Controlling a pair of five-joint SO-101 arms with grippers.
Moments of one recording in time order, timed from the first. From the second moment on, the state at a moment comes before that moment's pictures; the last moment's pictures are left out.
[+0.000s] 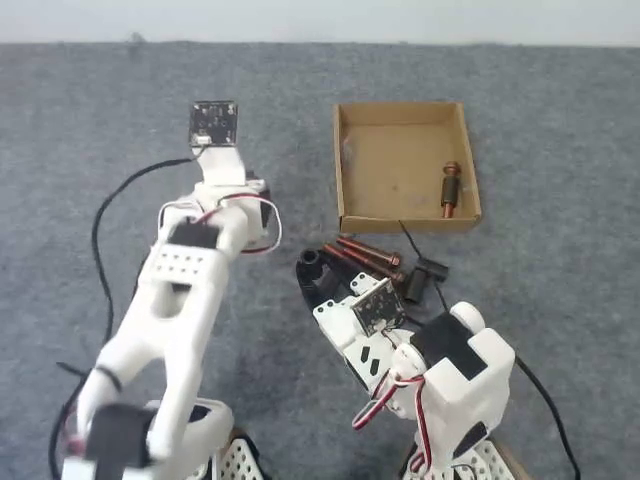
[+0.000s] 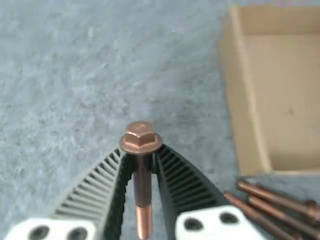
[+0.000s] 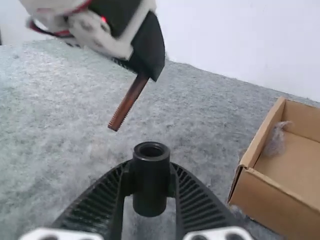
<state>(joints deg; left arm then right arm) 1.8 -18.3 46.8 31.2 12.9 -40.5 16.4 86.7 -86.6 2.1</state>
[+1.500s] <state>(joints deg) 13.4 -61.2 81.3 11.6 25.1 -42.5 16.4 85.7 -82.2 2.2</state>
